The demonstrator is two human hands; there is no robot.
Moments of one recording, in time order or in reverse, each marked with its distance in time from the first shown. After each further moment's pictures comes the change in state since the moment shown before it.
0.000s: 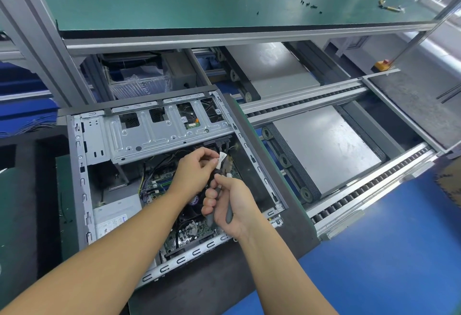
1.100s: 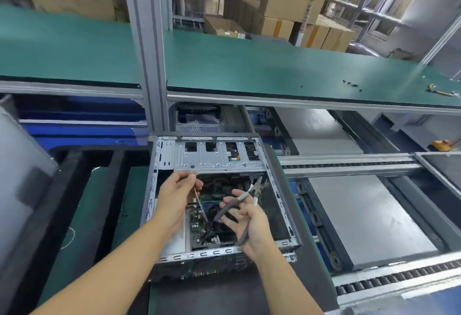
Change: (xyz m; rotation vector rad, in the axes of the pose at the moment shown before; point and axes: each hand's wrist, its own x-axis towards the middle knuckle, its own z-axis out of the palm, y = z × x) left_hand -0.092 0.029 -0.086 -0.639 0.434 -0.146; right_hand -0.008 0.008 -0.009 -0.107 -0.295 -0.263
